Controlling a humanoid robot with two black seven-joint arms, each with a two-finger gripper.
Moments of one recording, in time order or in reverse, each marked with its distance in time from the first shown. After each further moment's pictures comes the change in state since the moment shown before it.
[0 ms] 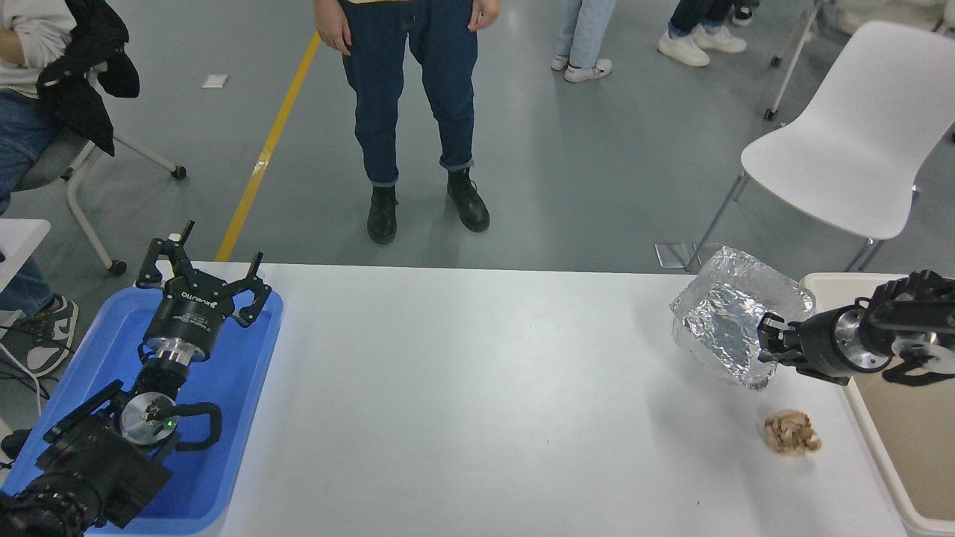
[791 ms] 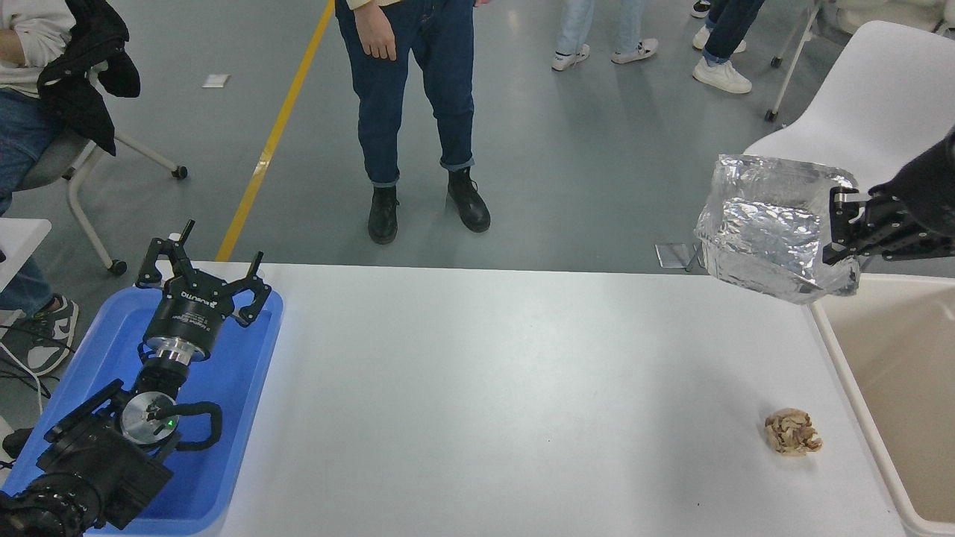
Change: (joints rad) left arm 0.001 0.000 0.000 0.000 0.000 0.000 0.000; right arm 0.560 -0.009 -0.266 0.043 -0.069 0.343 0.000
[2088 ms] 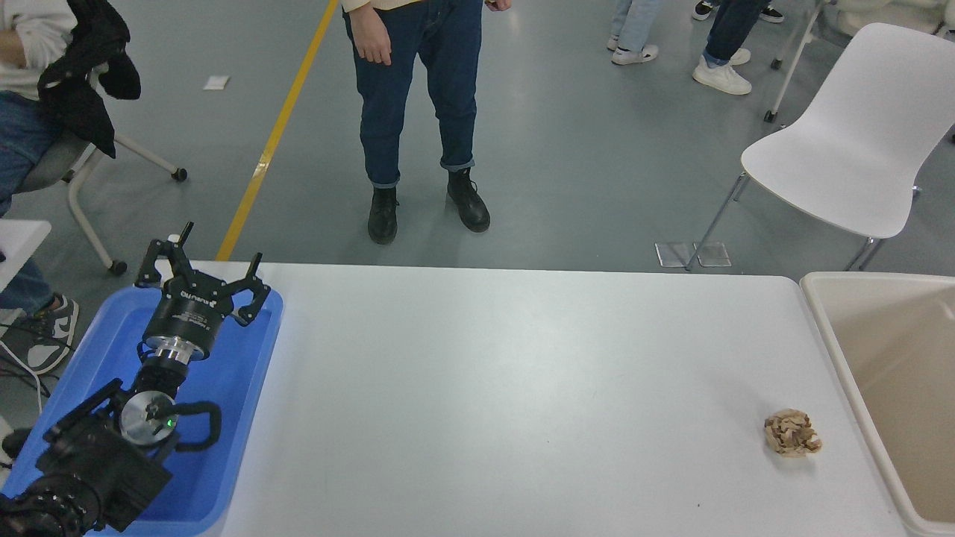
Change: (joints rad) left arm 0.001 0.000 0.000 0.000 -0.001 0.000 -0.002; right arm -0.018 -0.357 -0.291 -0.242 -0.243 0.008 -0.002
